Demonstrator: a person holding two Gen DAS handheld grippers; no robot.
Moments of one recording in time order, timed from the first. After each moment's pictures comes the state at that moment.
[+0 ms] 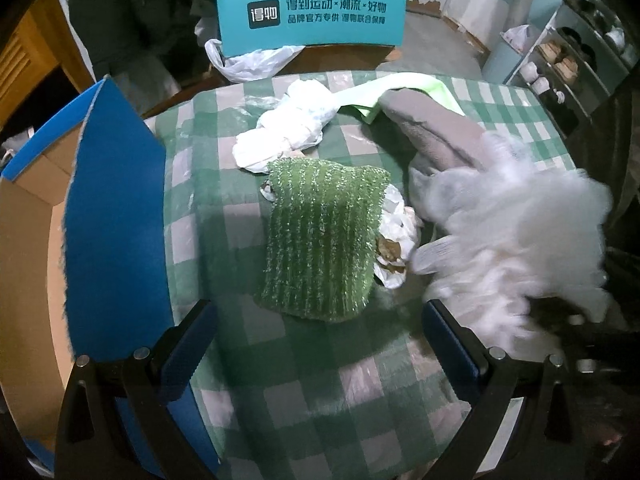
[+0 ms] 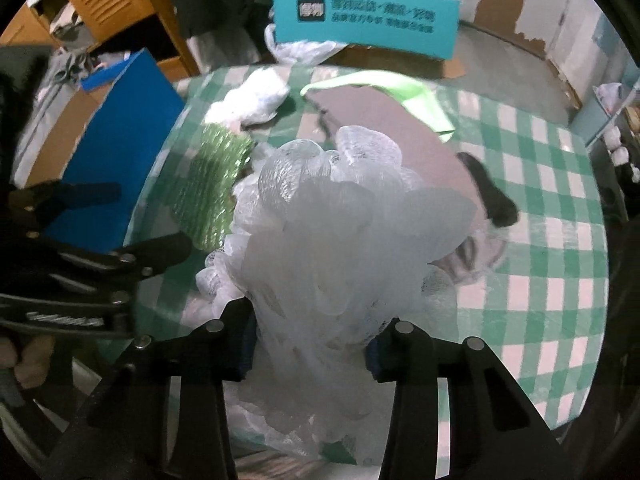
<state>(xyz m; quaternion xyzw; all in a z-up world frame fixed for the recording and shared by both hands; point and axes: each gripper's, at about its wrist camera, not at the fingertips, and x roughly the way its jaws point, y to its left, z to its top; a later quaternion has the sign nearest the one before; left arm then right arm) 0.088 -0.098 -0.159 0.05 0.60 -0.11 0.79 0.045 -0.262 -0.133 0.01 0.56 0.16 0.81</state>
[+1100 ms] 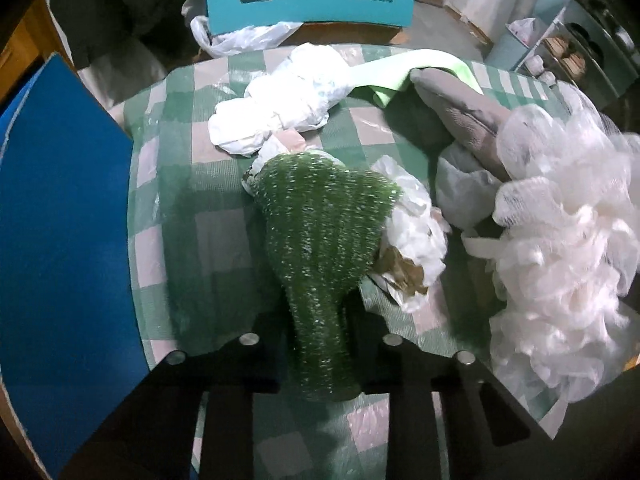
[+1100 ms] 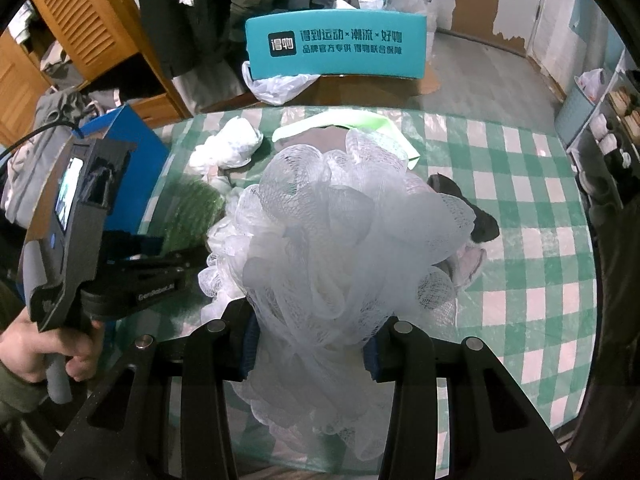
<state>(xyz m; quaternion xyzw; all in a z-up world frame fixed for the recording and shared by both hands) 0.114 -0.100 -0.197 0.04 0.61 -0.12 0.78 0.055 -0.280 -0.119 0.03 0.53 0.14 0.83</state>
